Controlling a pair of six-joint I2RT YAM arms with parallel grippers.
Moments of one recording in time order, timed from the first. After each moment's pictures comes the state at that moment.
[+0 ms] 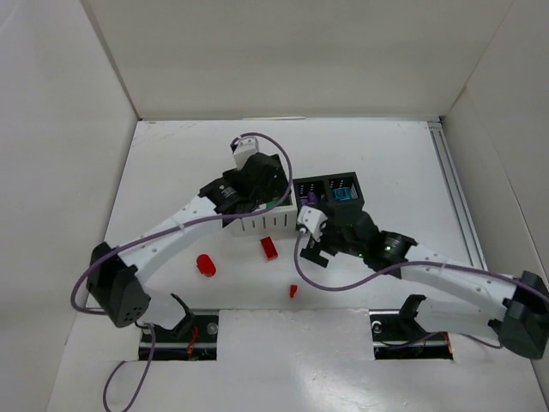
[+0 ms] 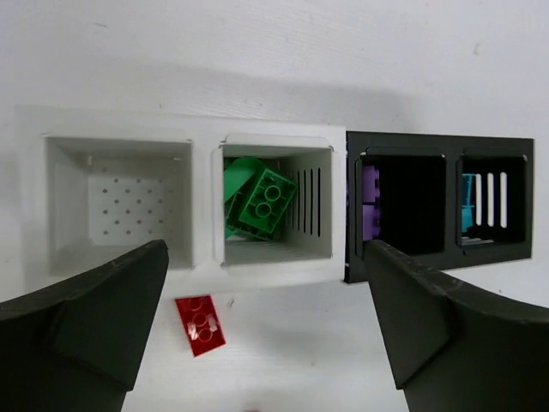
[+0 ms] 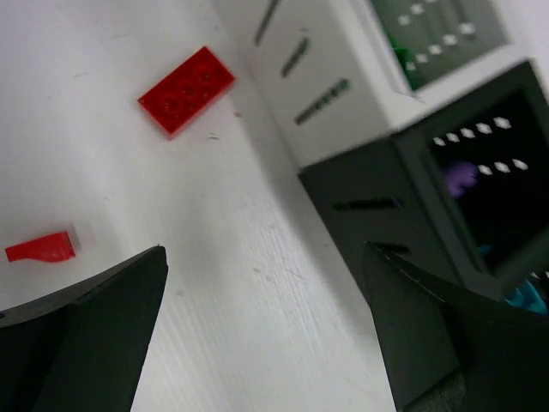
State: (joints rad) left arm -0.78 1.43 1.26 -0.59 -0.46 -0.84; right arm 0.89 1.04 0.70 -0.20 -0.03 -0.40
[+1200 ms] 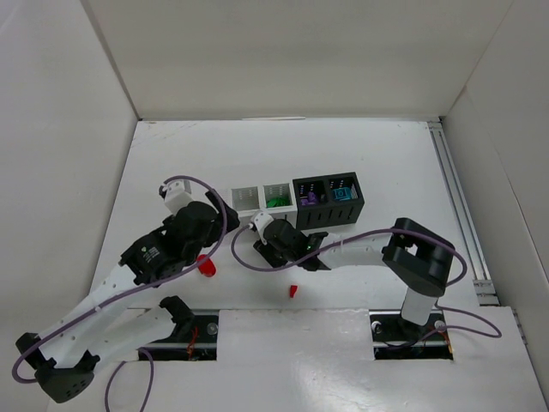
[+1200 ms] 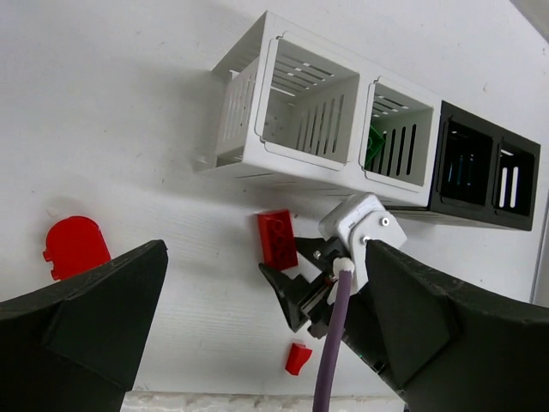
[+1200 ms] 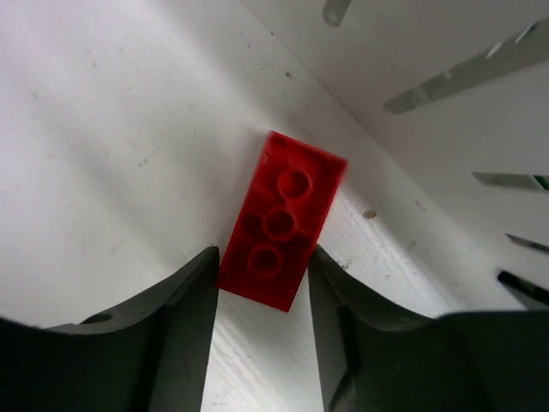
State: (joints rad) left arm -0.78 0.78 0.92 -0.84 -0.54 -1.04; right arm 1.09 1.78 0.96 0.03 0.18 0.10
